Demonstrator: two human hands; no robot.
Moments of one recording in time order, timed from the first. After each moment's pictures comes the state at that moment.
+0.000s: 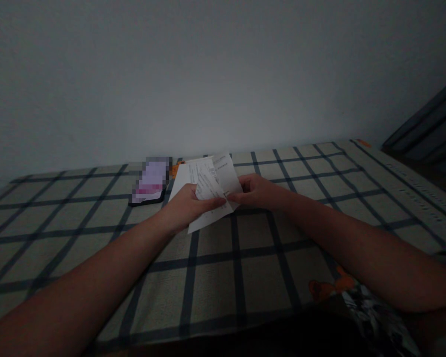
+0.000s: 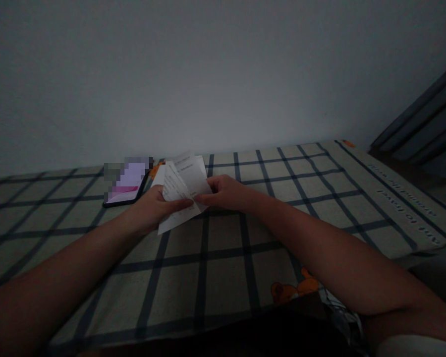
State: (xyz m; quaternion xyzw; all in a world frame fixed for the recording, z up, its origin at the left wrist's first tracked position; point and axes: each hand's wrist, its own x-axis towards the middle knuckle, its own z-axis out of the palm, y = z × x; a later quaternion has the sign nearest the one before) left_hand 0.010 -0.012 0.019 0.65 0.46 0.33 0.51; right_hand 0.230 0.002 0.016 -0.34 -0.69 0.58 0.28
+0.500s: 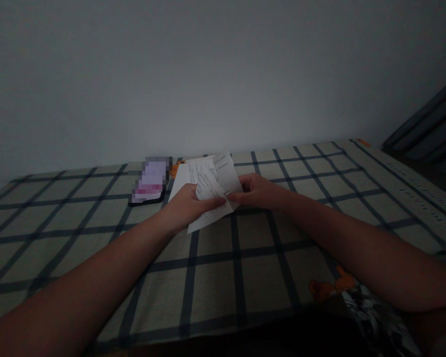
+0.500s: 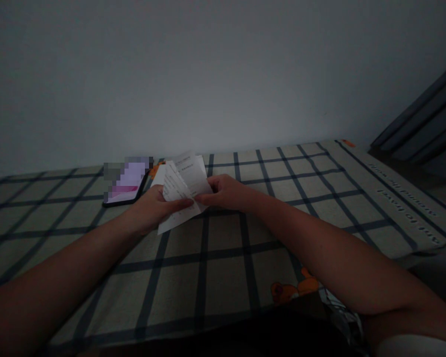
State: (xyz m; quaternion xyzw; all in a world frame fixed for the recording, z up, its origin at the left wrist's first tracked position) left_hand 0.011 -0.015 0.019 0.65 0.47 0.33 0.49; right_hand 0.230 0.002 0.016 -0.35 -0.69 0.57 0.28
